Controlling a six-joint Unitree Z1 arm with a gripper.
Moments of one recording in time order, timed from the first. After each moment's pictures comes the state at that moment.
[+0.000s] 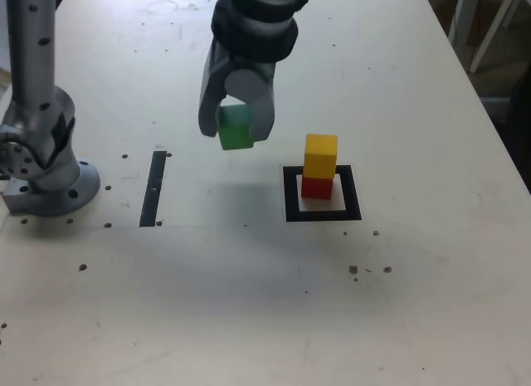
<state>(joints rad) -0.07 1.88 -1.50 1.50 0.12 -0.09</state>
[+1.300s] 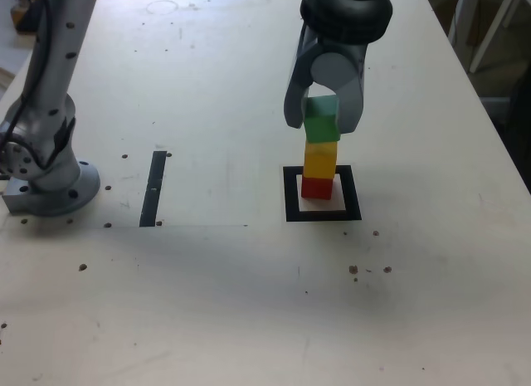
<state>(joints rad) -0.08 2.09 -1.94 1.61 0.14 0.05</state>
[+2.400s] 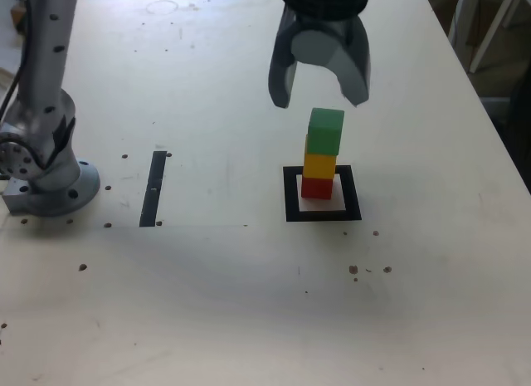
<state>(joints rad) -0.08 1.97 -1.87 1.60 0.18 0.05</state>
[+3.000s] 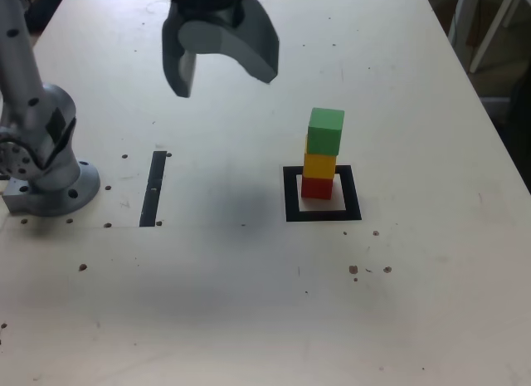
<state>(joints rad) -0.10 1.64 -1.39 1.50 0.22 -0.10</state>
